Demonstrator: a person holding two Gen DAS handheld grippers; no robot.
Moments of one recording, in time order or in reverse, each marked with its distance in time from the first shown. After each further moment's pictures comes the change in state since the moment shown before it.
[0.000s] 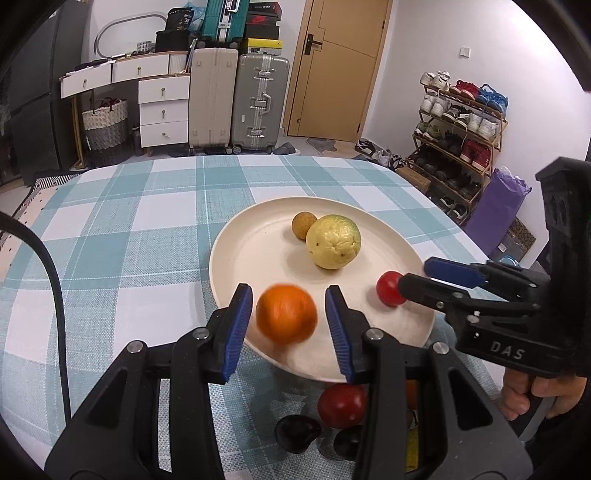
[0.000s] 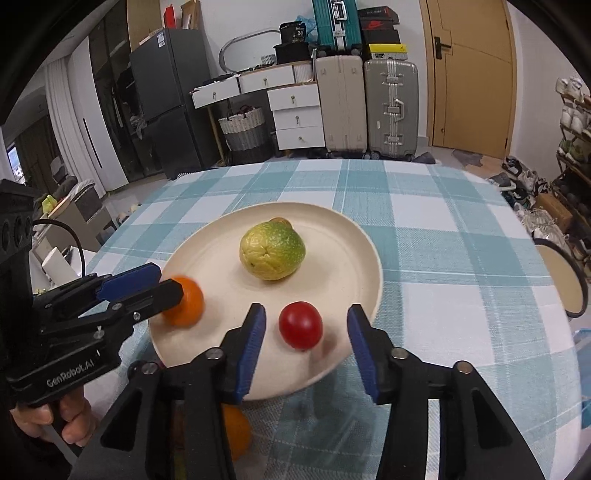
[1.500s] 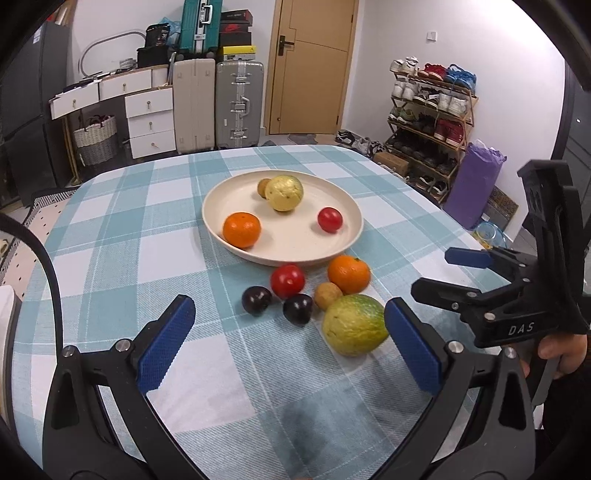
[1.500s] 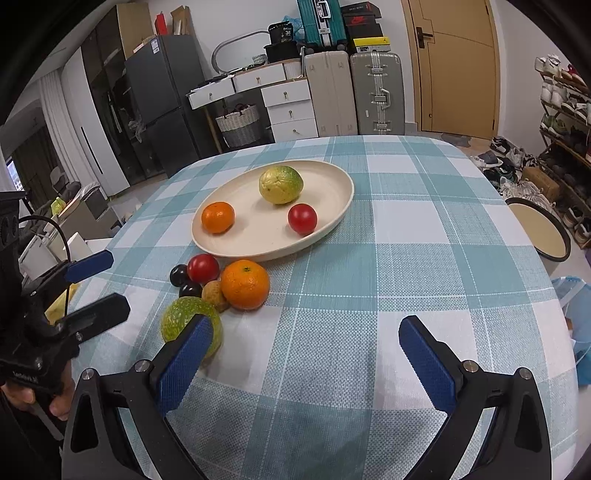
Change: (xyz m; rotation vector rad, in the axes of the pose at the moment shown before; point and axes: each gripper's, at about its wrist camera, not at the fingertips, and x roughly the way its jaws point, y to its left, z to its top) left arm -0.116 -0.042 -0.069 0.110 0.010 -0.028; right arm -0.082 0.003 -0.080 0.059 0.022 0.013
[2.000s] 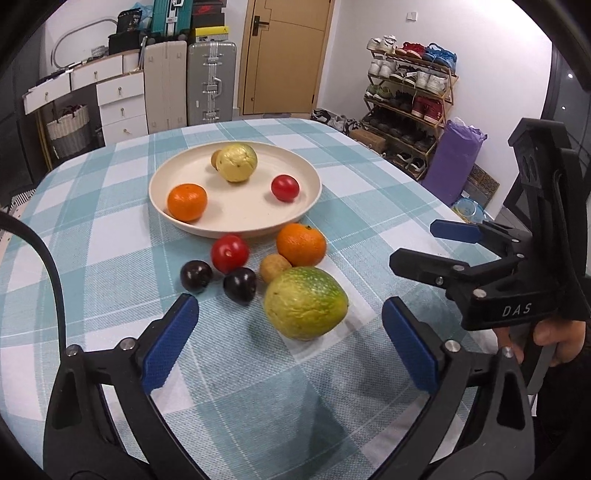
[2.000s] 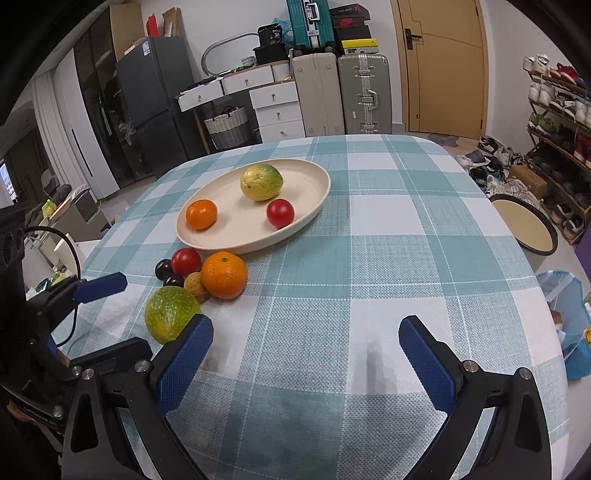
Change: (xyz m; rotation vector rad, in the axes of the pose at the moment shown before) left arm 0.030 -0.033 -0.012 0.029 0.094 -0.088; right arm -0.007 -0.015 -0.009 0.021 -0.007 -0.047
